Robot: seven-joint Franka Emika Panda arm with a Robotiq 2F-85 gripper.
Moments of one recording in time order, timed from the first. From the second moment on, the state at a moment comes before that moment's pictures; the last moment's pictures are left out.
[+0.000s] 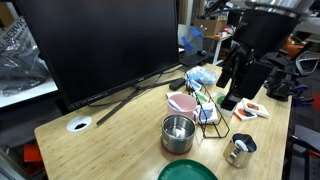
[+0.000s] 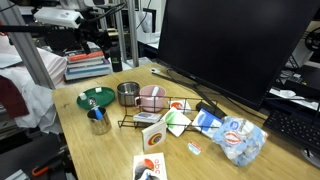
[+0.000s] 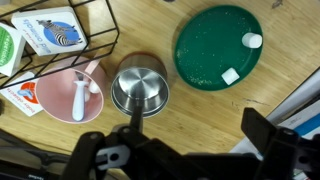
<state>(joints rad) 0.31 -0.31 0.19 -2.49 0.14 2.40 -0.12</state>
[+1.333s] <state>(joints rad) 0.31 0.11 0.24 -2.49 0.15 2.60 -0.06</state>
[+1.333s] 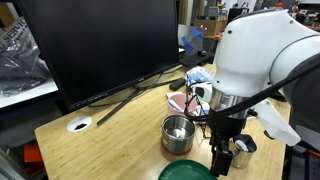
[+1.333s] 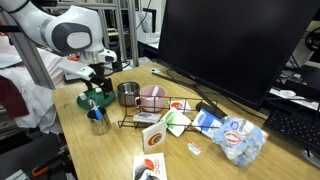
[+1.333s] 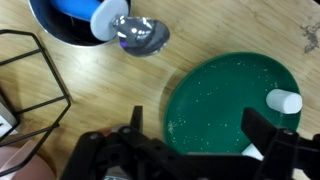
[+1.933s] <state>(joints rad) 0.31 0.17 0.25 -2.47 0.15 2.60 -0.05</state>
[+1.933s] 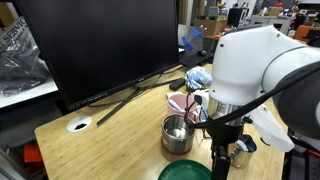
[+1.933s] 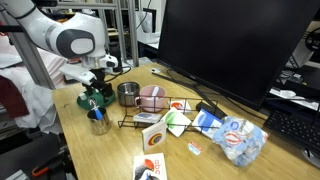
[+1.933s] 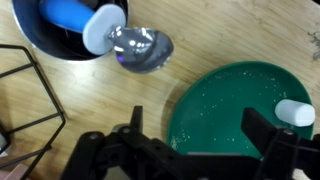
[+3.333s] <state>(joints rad) 0.30 0.33 0.22 -2.43 0.05 2.73 0.14</state>
